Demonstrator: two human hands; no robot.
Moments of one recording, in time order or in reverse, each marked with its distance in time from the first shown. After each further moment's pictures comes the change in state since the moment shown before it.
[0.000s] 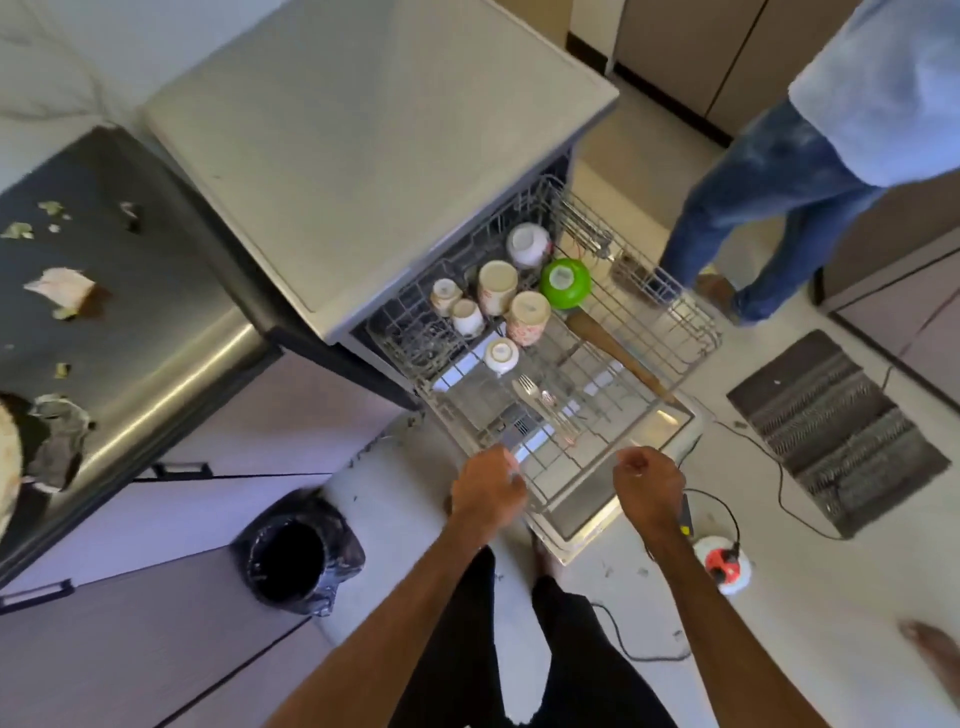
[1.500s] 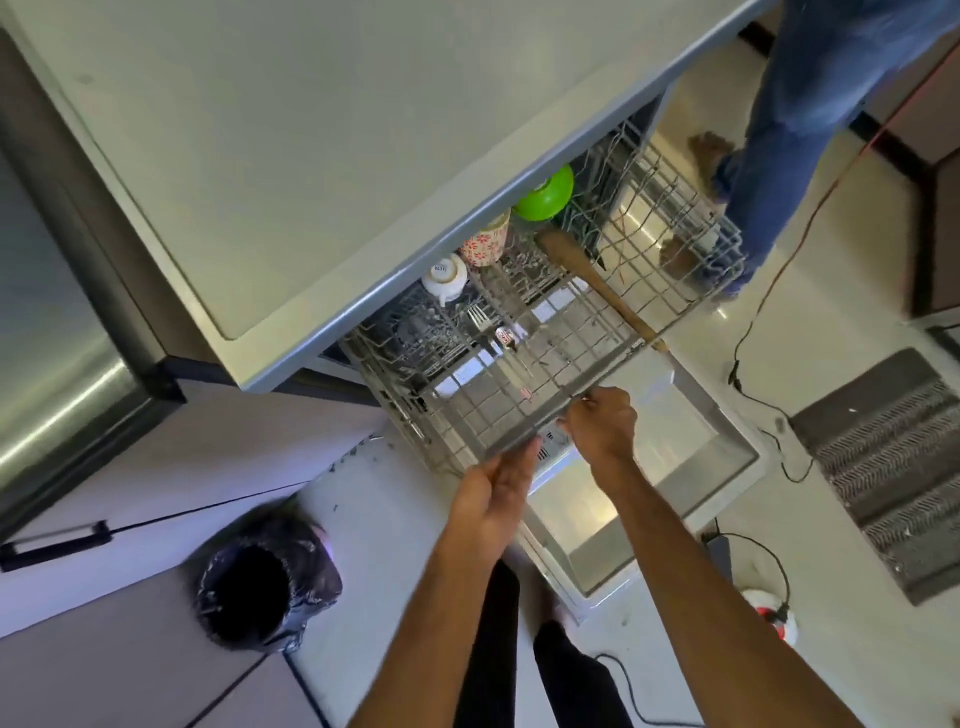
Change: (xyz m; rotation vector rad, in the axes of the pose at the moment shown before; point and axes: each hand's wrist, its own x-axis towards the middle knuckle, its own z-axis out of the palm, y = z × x) left_hand 0.195 -0.058 0.035 -2.292 -0.173 -0.730; right_hand 0.177 -0.087 0.195 0.074 -0.149 0.037
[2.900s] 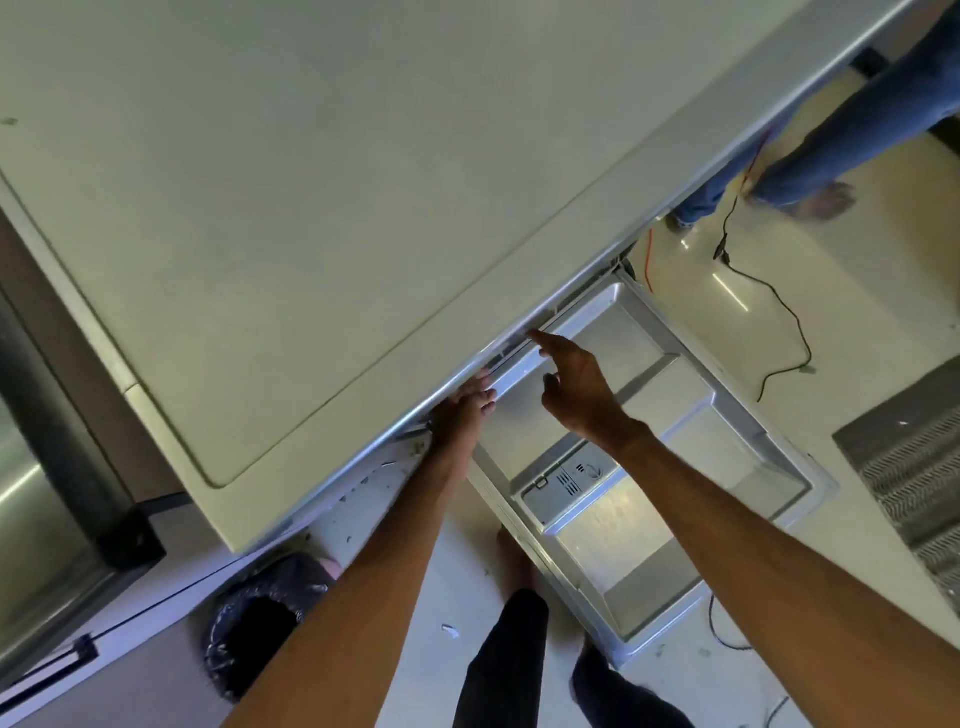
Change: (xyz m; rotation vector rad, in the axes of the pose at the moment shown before) left_hand 0.111 0.138 0.092 0.990 0.151 0.651; right_hand 0.093 -0.076 0.079 -0.368 -0.315 -0.613
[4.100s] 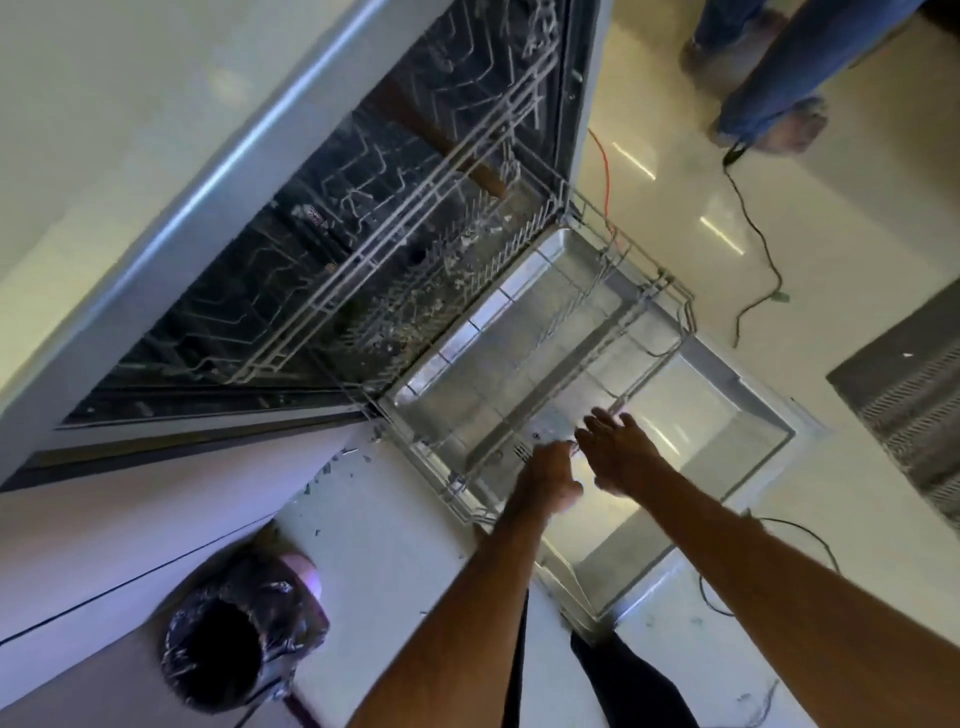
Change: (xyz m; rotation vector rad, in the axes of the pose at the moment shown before) left_hand -0.004 -0.247 0.130 1.334 -0.511 0.096; right_hand -0.102 0.225 0.011 -0.916 -0.595 0.001
